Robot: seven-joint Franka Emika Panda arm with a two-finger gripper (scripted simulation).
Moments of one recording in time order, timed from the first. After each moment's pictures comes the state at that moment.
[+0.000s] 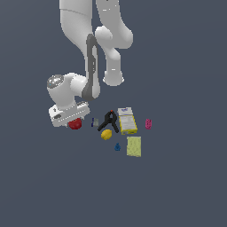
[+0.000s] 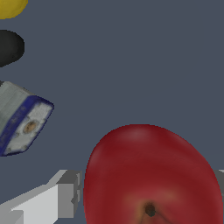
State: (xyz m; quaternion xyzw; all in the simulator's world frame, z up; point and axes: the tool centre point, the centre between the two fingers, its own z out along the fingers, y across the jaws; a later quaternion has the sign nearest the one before) arm -0.077 -0.227 0.050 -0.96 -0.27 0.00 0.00
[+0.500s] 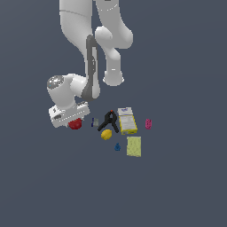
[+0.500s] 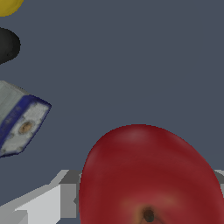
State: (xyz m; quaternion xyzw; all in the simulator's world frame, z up) arm -0.077 -0.228 0.047 -0.96 -0.27 0.00 0.00
